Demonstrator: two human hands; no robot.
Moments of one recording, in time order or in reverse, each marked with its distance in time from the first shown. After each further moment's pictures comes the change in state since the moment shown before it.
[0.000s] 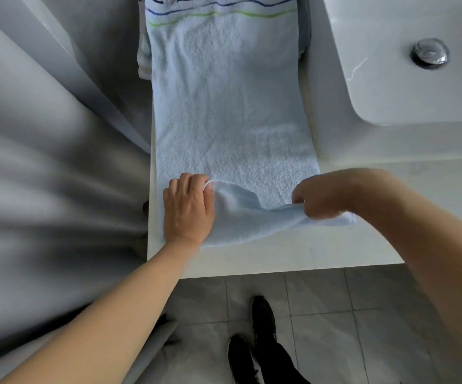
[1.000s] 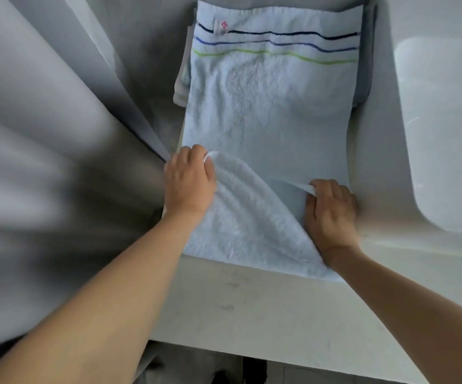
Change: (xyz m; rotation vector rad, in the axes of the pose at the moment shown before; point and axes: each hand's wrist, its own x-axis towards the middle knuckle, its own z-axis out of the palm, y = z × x) left_hand 0.140 -0.033 0.014 0.072 0.119 -0.151; right_hand 0.144 0.029 0.010 0.504 1.215 0.064
